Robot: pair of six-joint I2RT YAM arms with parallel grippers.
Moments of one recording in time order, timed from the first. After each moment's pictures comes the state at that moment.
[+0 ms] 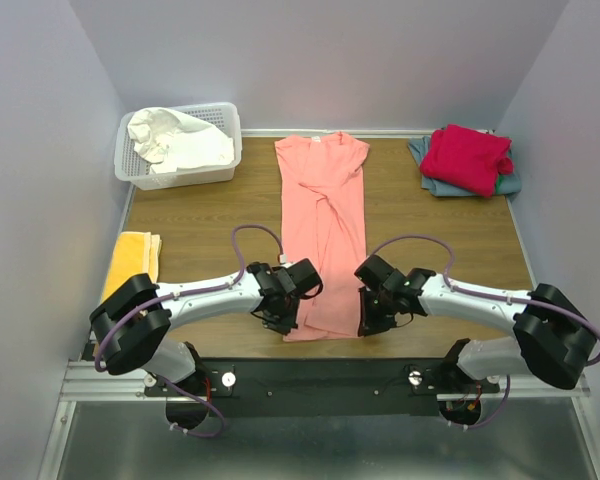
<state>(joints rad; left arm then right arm) -1.03 1.44 0.84 -0.75 -0.03 -0.85 0.86 1.31 0.61 -0.55 -0.12 0.82</state>
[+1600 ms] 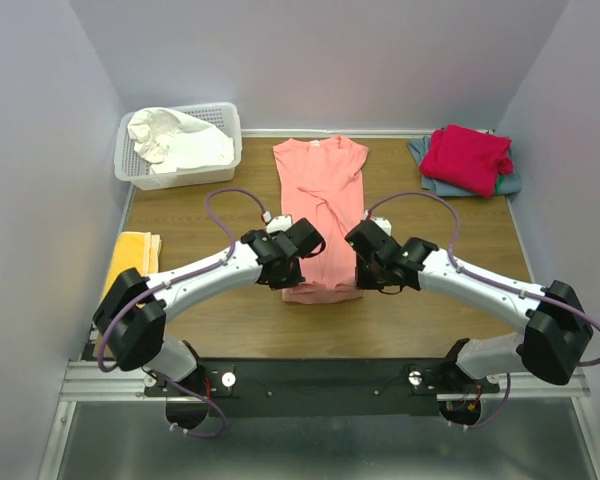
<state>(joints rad) -0.91 1.46 1.08 -0.83 -0.26 -1.02 0.84 1.32 0.93 -0.69 0.22 0.75</state>
